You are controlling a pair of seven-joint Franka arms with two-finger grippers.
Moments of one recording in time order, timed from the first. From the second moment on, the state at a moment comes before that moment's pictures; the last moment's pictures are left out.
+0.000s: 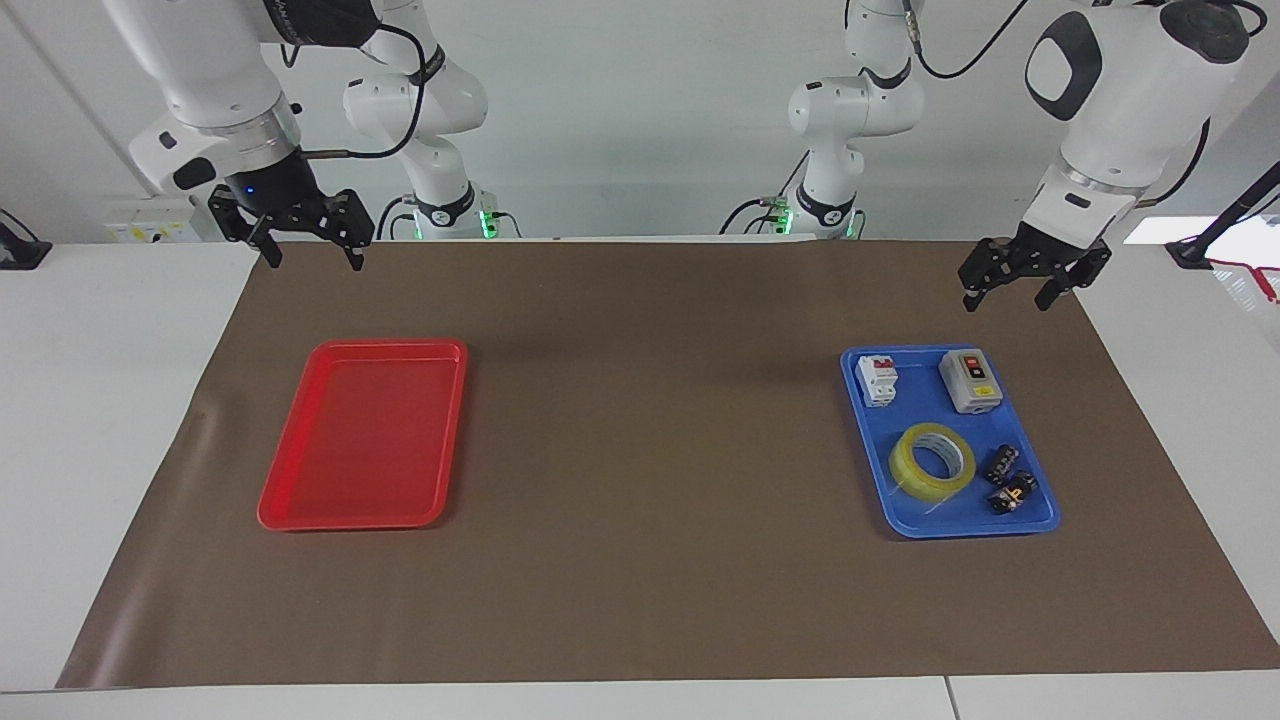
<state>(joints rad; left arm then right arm) 0.01 -0.02 -0.04 -1.76 0.00 1.81 0.06 0.09 -0.02 -0.05 -1.55 -0.04 1.50 0.08</state>
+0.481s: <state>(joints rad) 0.03 0.11 -0.04 -1.87 0.00 2.10 0.06 0.09 -0.02 -0.05 -1.55 -0.04 1.50 0.08</state>
